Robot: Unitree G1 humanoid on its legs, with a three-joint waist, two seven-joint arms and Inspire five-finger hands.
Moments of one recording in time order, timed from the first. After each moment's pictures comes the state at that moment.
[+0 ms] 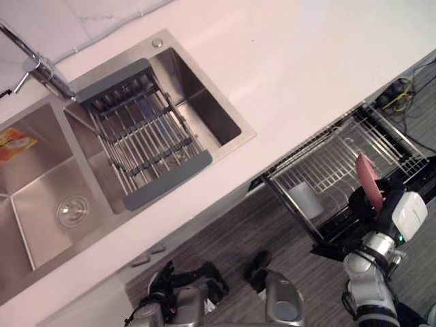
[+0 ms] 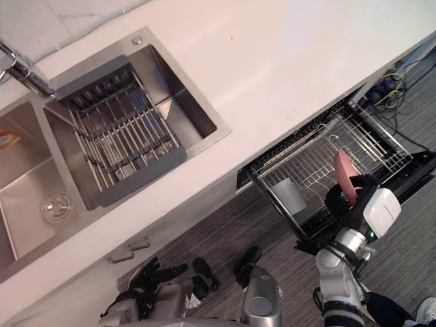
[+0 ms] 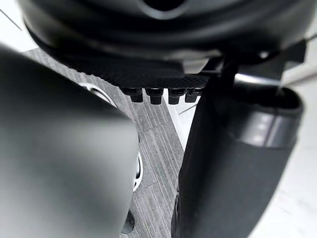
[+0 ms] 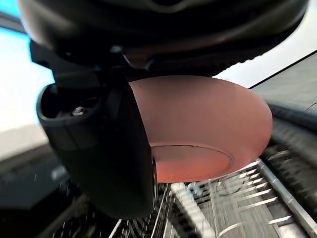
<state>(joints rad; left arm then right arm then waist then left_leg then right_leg) 0.08 0.10 -0.01 0.83 -0.29 0.04 0.00 -0.07 -0.34 -0.27 0.41 -0.56 -0.12 -0.73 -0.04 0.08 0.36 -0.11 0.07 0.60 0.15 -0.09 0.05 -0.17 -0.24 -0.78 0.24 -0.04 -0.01</state>
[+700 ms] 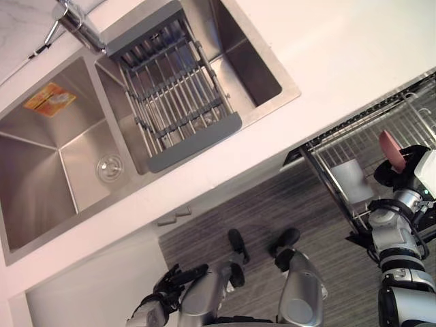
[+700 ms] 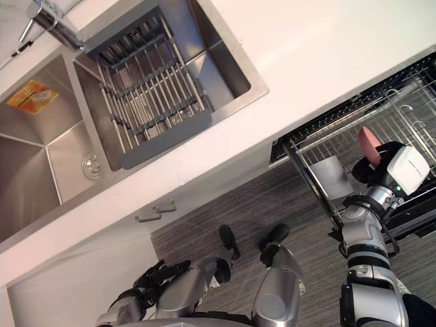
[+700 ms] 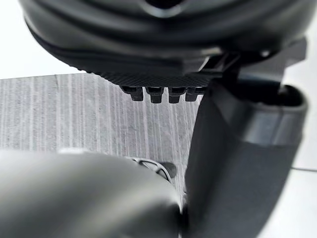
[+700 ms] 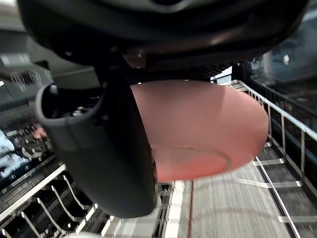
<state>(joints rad) 0.06 0.10 0.01 0.84 -0.41 0.15 -0.06 -0.42 -0.57 -0.23 0.76 -0.50 0.10 -0.66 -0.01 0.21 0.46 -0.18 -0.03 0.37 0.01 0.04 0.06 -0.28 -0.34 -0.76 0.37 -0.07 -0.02</state>
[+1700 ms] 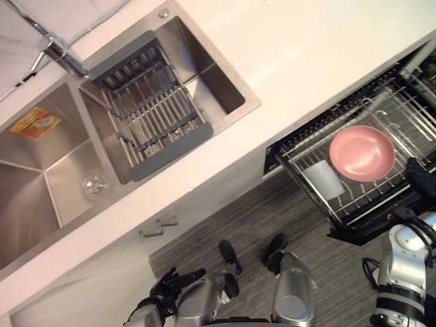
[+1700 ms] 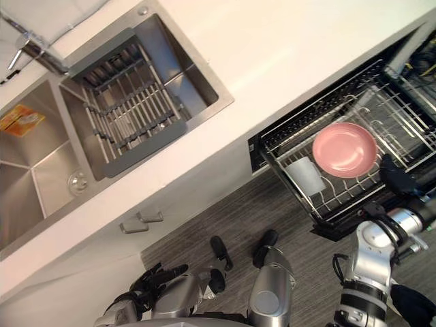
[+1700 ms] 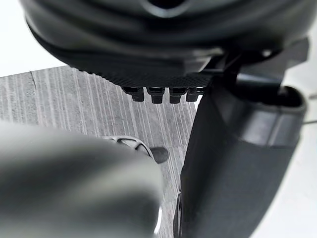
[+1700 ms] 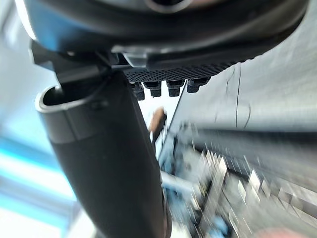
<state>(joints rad) 0.07 0.10 0.09 0.87 -0.34 0.13 -0.08 -0.05 -0.29 -0.67 0.09 0.17 -0.14 -0.68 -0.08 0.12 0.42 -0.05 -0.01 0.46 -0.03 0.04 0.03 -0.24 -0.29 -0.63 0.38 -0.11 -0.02</state>
